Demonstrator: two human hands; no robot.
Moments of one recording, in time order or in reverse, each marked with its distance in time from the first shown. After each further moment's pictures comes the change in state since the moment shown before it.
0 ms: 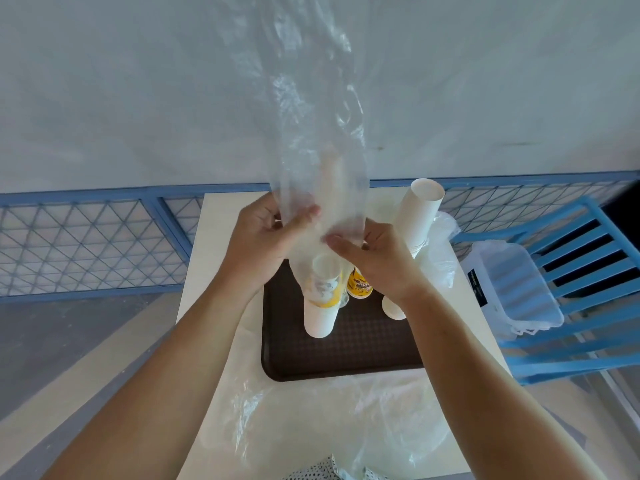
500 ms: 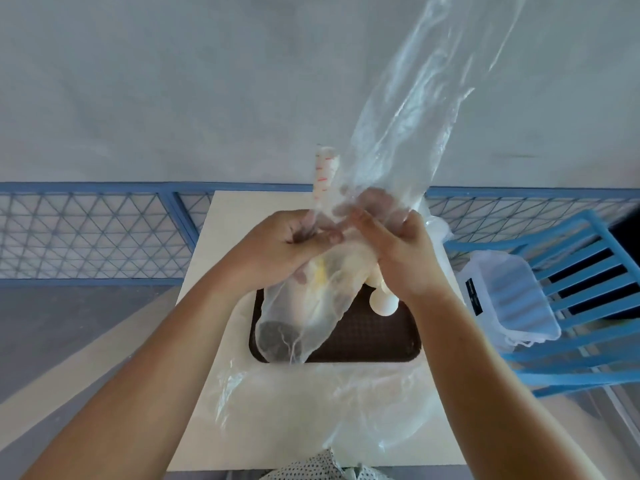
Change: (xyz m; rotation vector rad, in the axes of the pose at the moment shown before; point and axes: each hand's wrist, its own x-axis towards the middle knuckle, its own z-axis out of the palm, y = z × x) left_hand -0.049 0.050 0.048 0.412 -0.324 -0.103; right_hand -0.056 -0.034 -0.048 0.307 -0.010 -0.164
